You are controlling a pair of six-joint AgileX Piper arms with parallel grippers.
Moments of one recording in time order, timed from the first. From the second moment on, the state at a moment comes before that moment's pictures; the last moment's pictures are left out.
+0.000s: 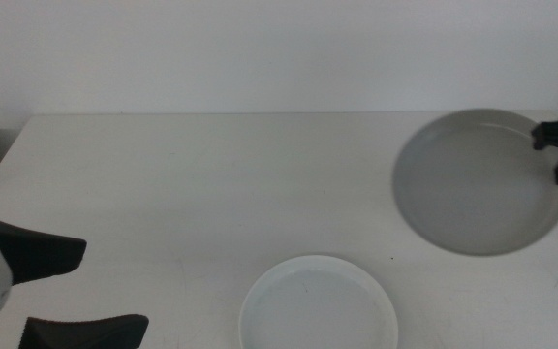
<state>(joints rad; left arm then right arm) -0.65 0.63 -0.80 -0.26 0.84 0.25 0.04 1.43 -1.21 0.05 1.01 0.13</state>
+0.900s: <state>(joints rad) -0.65 0.63 -0.80 -0.26 0.84 0.25 0.52 1.72 -1.23 0.10 0.95 0.17</state>
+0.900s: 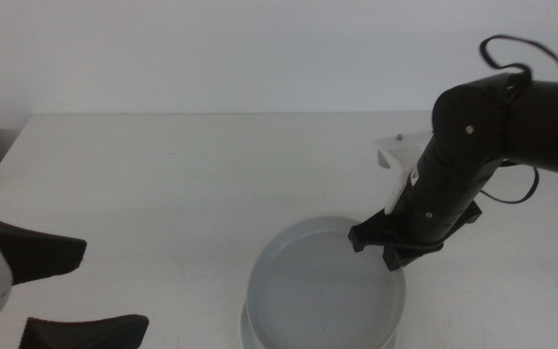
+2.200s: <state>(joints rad) -0.65 0.63 -0.80 -0.26 0.83 0.25 0.53 1.78 -1.40 0.12 1.15 0.10</state>
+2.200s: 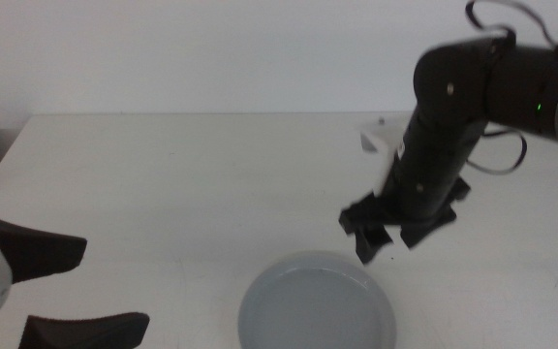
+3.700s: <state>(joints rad) -0.07 0.70 -0.69 -0.08 0.32 0.08 0.06 0.85 -1.04 0.17 0.69 -0.18</state>
